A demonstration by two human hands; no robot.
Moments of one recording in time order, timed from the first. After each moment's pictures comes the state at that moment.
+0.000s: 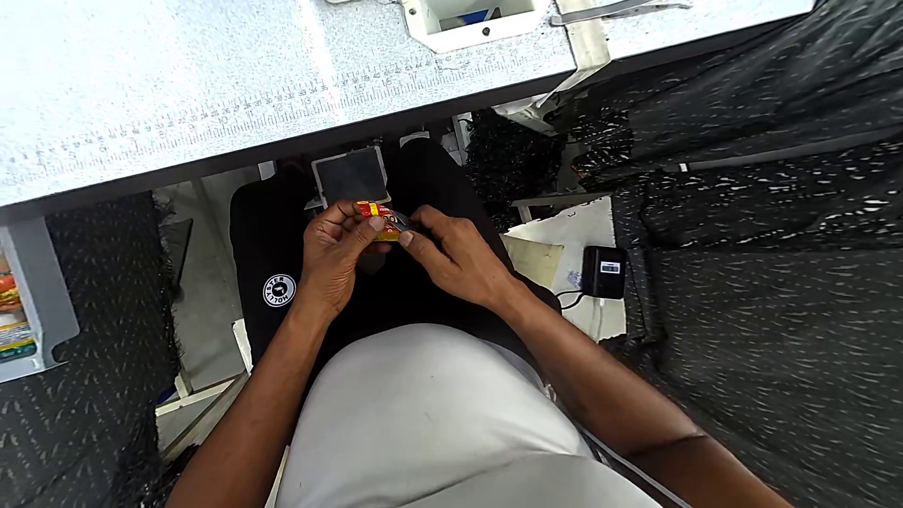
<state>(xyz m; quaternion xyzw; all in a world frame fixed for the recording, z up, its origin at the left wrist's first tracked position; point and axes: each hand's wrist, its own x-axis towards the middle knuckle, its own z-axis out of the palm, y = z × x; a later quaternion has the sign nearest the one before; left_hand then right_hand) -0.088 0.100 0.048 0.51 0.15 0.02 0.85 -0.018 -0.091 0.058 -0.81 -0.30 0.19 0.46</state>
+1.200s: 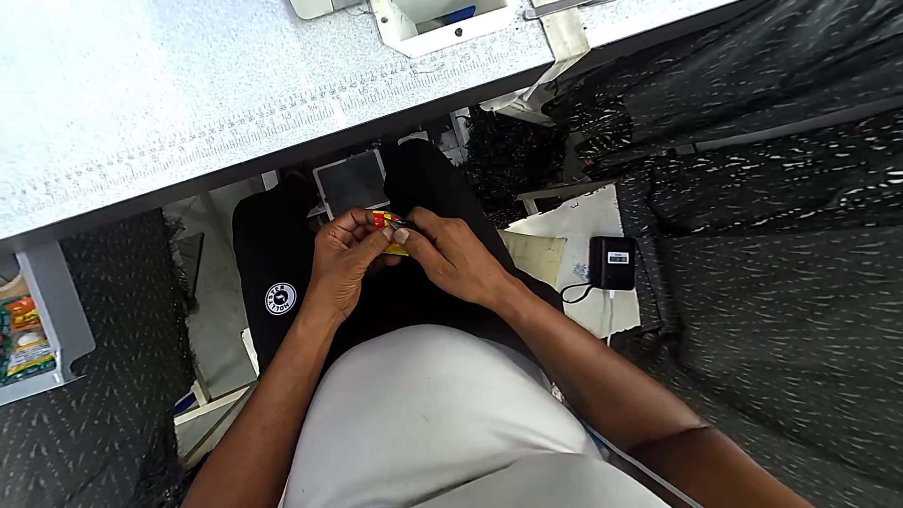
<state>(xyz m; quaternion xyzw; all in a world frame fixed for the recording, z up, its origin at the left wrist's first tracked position) -0.083 0.085 0.060 0.53 0.17 -0.03 0.83 -0.018 -0.094 0.057 -0.80 -0.30 0.18 0.48</state>
